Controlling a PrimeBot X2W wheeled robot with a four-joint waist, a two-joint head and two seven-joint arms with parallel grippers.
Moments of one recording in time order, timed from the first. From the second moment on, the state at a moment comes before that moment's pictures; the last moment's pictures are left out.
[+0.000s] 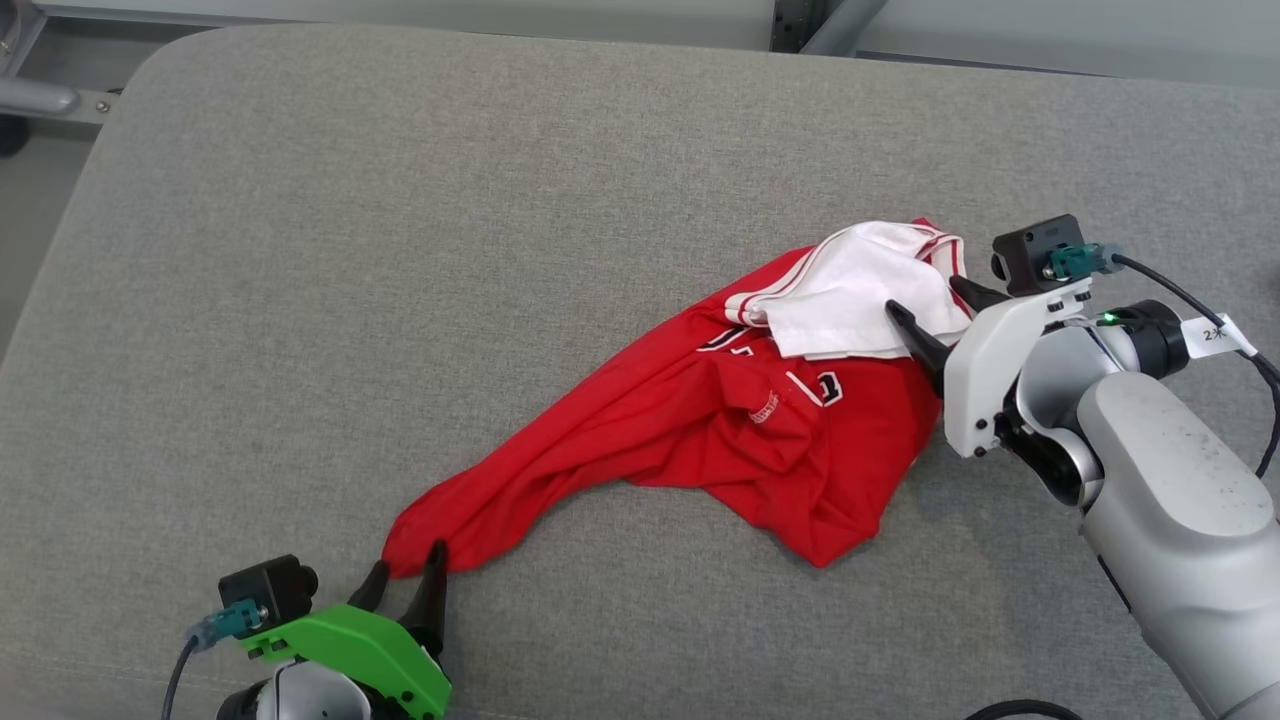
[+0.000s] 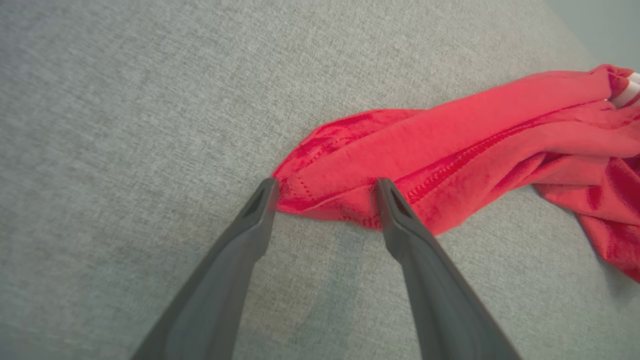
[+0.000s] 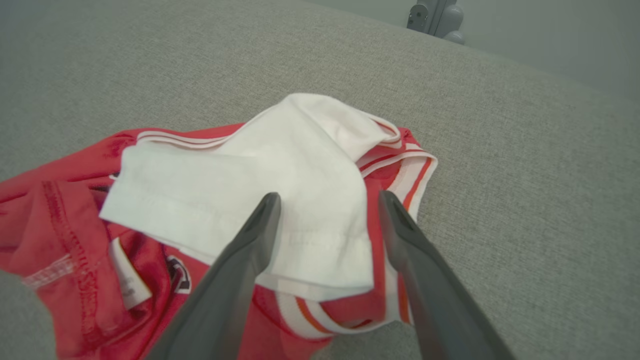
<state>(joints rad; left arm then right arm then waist) -0.10 0.08 -0.15 0.39 -0.65 -0.03 0.10 -0.65 -0.33 0.43 0.56 0.47 0.13 0.24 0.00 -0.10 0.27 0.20</state>
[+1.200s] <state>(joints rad) -0.19 0.14 -0.09 -0.07 -0.86 -0.08 0.22 -0.67 -0.42 0.16 0.22 0.75 0.13 0.26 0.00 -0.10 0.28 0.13</state>
